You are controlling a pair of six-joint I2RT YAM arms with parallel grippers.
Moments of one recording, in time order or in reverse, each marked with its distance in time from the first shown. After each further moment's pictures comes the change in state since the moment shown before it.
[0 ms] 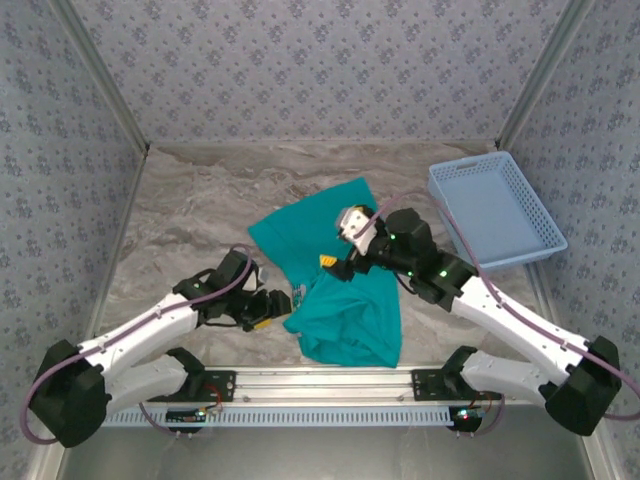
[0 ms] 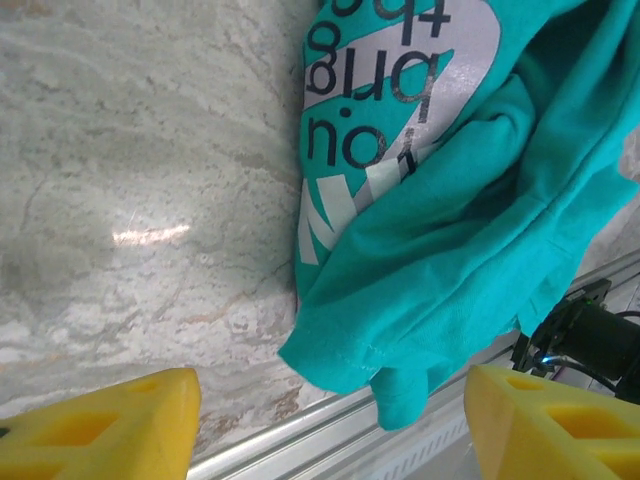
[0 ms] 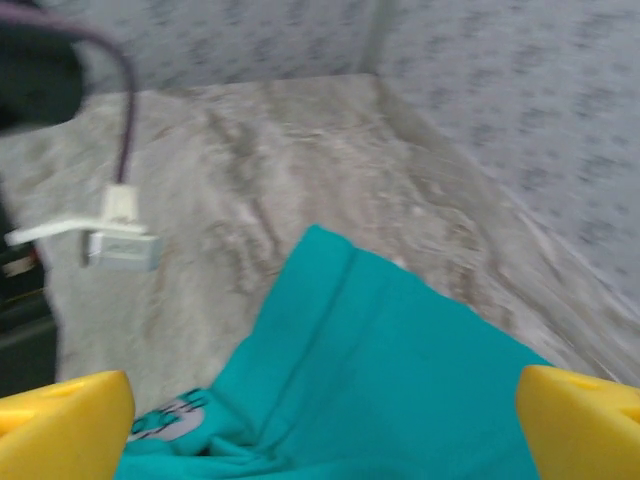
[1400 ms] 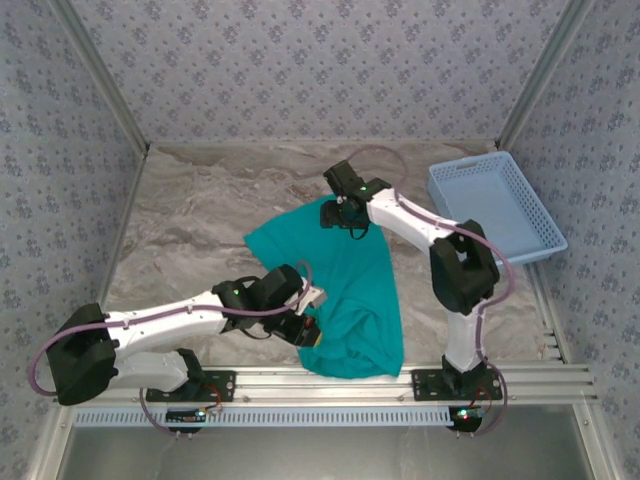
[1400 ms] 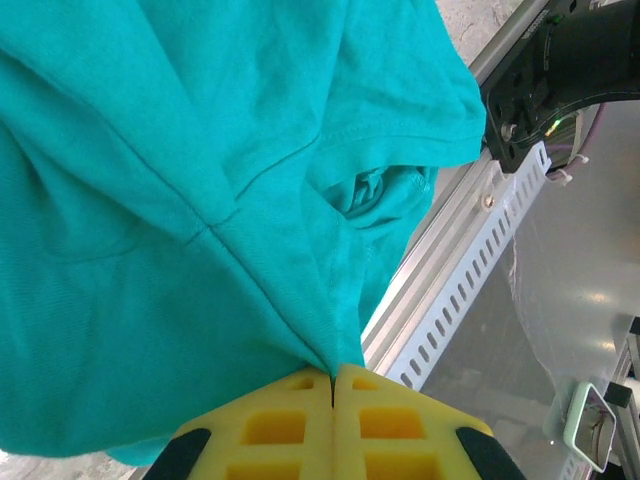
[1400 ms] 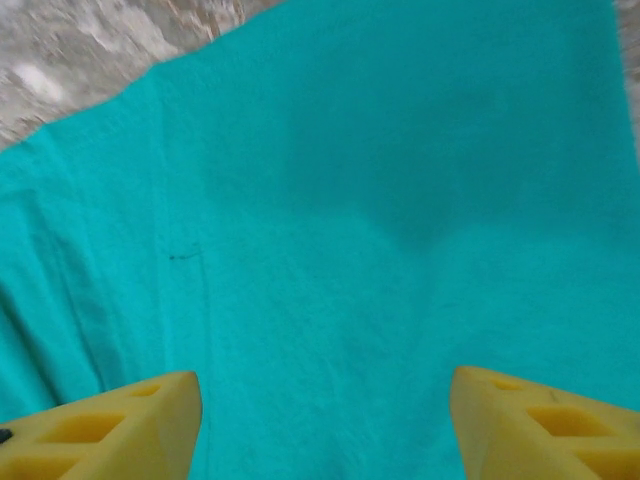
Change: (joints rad) left arm -0.380 0.180 0.130 0.132 0.037 0.328; right arm -0.140 0.918 0.695 -0.534 0.240 0.805
